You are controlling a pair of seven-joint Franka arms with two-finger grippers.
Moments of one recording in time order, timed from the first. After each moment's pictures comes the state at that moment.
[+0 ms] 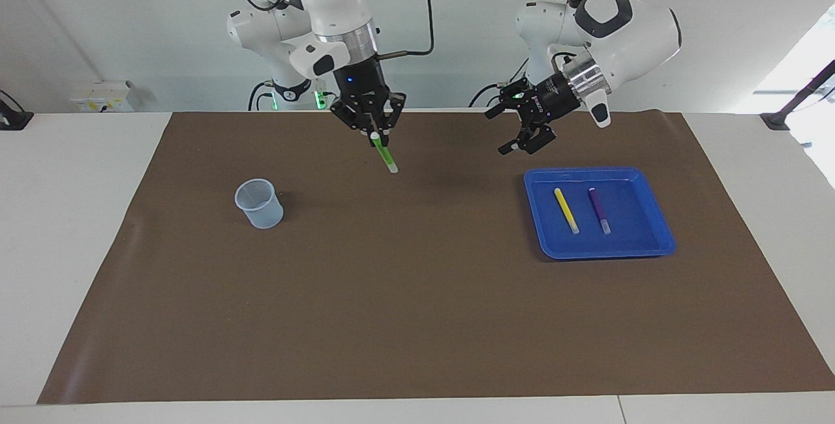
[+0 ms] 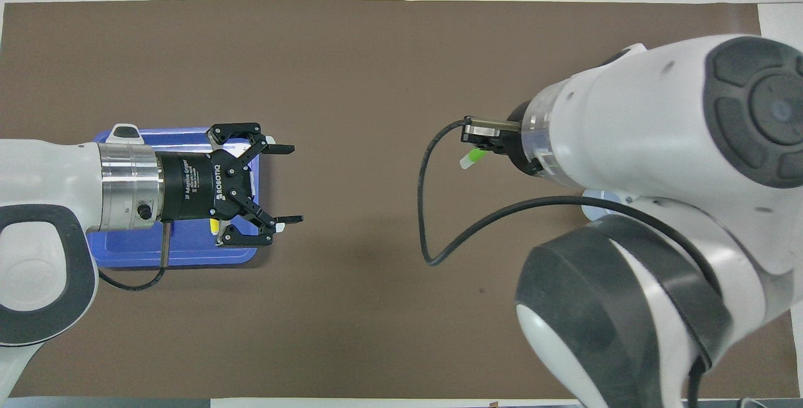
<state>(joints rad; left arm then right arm) -0.31 -0.20 0.00 -2.13 -0.91 2.06 -1.55 0.38 0.00 0.04 -1.66 0.07 1.88 0.59</state>
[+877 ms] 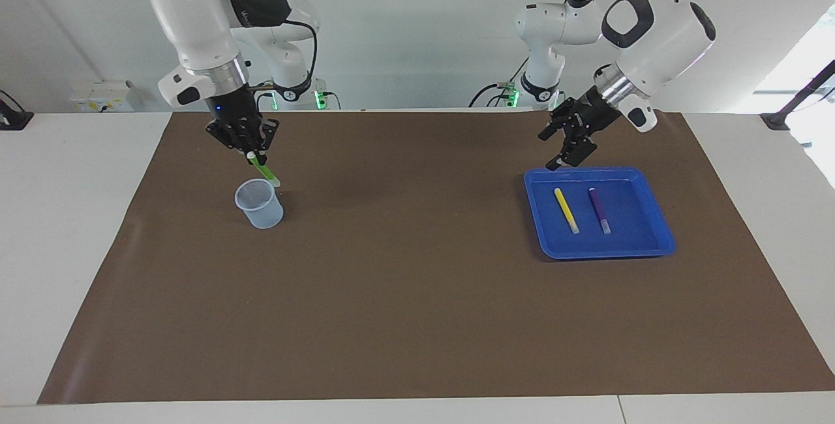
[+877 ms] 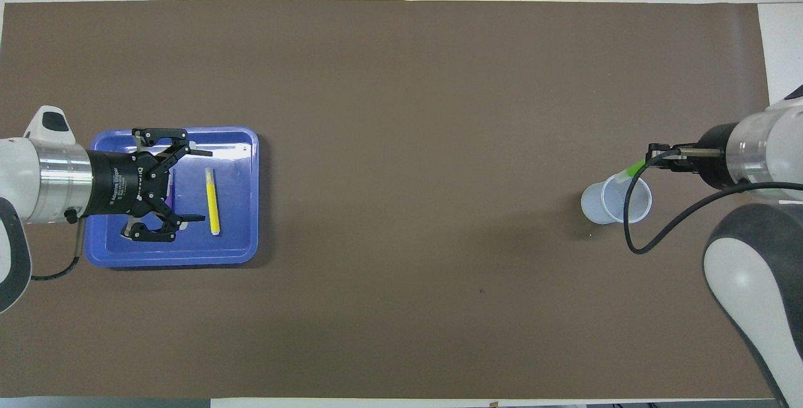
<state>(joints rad) -0.10 -0.20 0.01 -2.15 -0.55 2.00 -1.15 -0.01 -0.18 0.03 -2.04 0.04 2.01 0.10</state>
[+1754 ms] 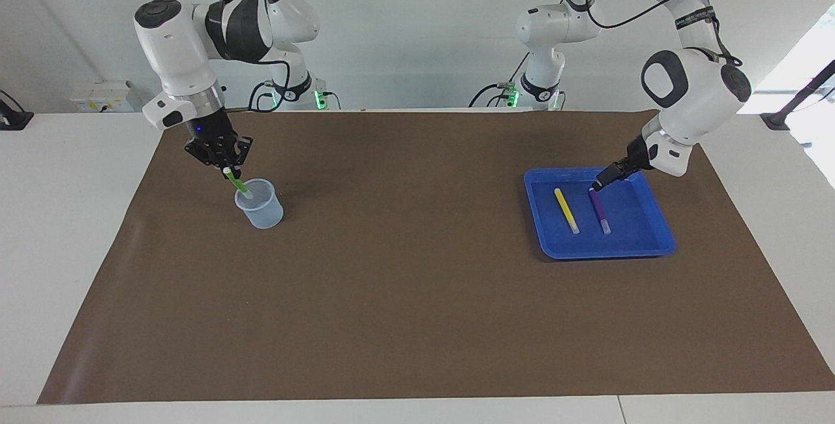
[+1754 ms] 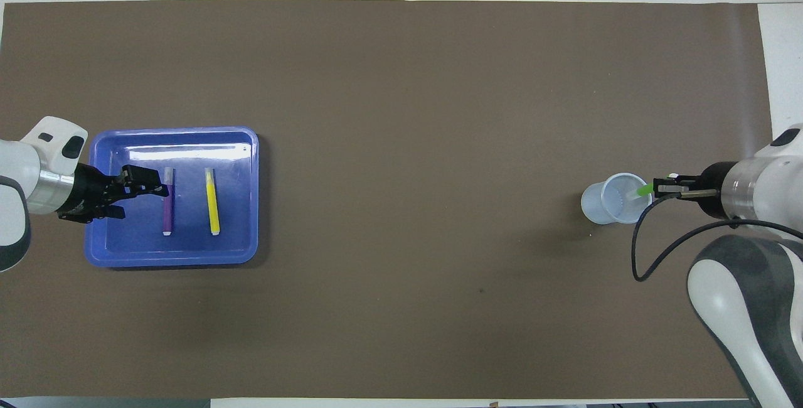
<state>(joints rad) 0.06 0.00 0.01 -2.17 -0.21 2.06 -0.08 -0.08 -0.24 0.05 -2.30 0.04 2.24 -0.03</state>
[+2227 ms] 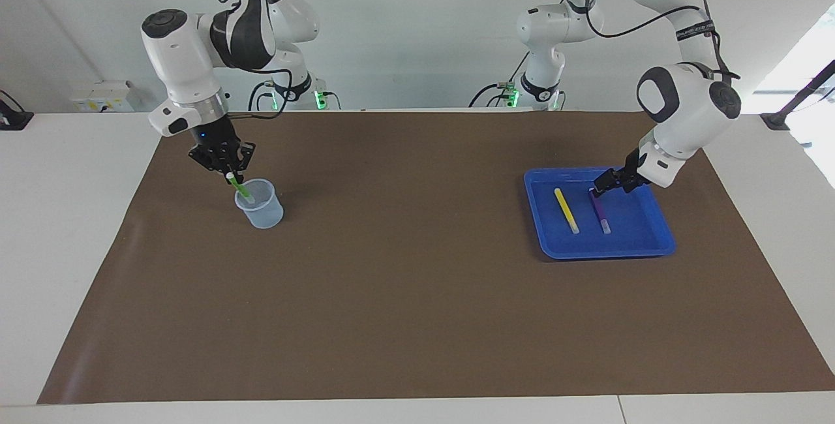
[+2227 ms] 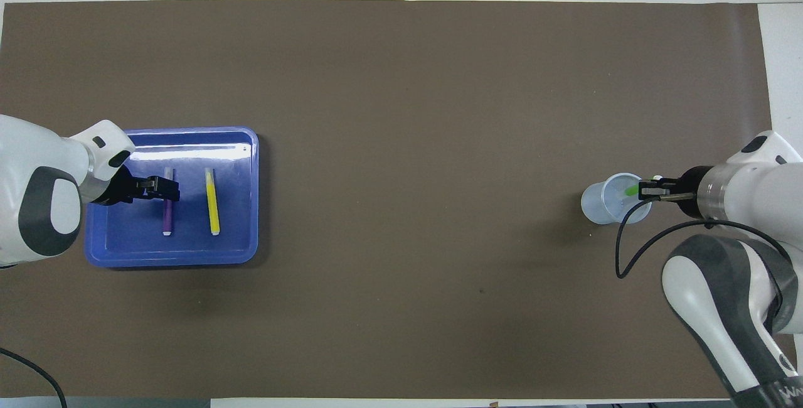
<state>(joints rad) 0.03 0.13 0.00 -2.18 -0.07 2.21 0.14 -0.08 -0.18 0.05 -2.37 0.04 2.37 -0.06</state>
